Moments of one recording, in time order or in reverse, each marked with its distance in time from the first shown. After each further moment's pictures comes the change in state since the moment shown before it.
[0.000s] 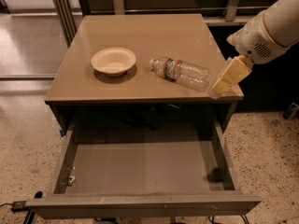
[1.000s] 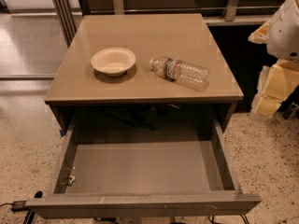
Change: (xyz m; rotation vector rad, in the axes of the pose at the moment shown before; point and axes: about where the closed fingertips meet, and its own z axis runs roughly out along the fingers) arm 0.023 0.067 -0.086 -0.027 0.295 -0.201
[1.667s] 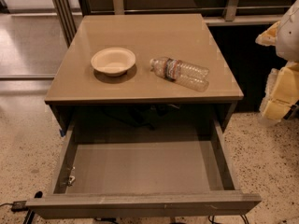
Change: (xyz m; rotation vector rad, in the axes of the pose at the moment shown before) arm 0.011 0.008 -0.008 -0.001 0.012 0.022
